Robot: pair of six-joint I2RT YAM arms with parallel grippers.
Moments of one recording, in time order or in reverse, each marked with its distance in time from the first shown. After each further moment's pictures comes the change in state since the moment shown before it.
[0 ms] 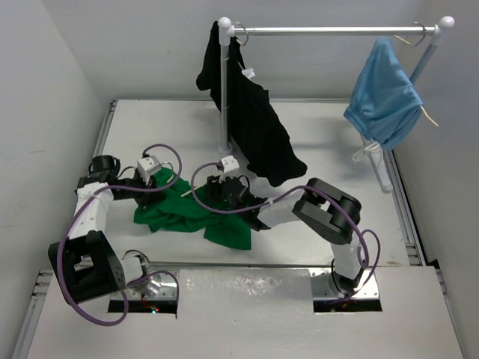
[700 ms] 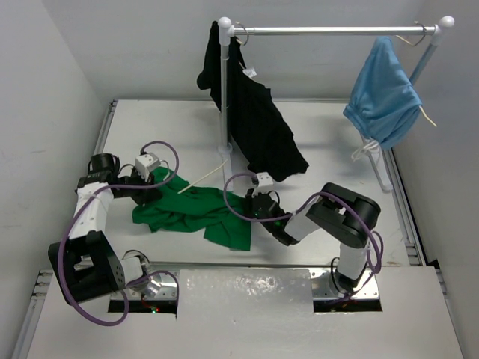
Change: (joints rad) left arm 0.000 0.000 0.000 0.065 -0.110 -0.131; right arm -0.076 -0.112 -0.394 0.105 -0.024 0.205
